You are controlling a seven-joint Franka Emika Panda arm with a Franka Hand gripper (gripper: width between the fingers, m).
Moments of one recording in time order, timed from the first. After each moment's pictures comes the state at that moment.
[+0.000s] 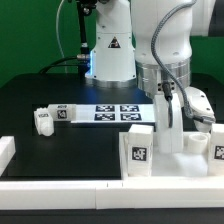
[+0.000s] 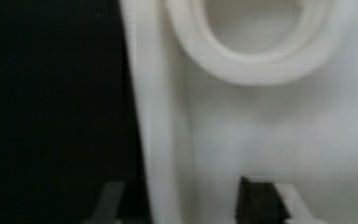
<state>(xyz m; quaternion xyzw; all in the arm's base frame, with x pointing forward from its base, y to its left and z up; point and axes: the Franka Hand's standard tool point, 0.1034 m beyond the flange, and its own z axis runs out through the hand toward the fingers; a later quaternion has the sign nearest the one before) 0.506 0.064 0.006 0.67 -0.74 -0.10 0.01</state>
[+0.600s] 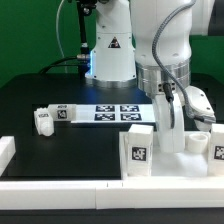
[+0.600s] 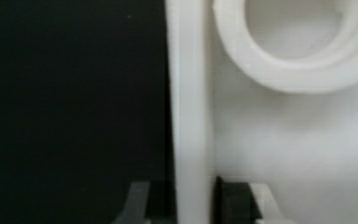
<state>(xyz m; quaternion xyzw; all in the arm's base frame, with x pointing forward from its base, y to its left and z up) 0.506 0.064 0.008 0.69 -0.72 -0.10 0.01</state>
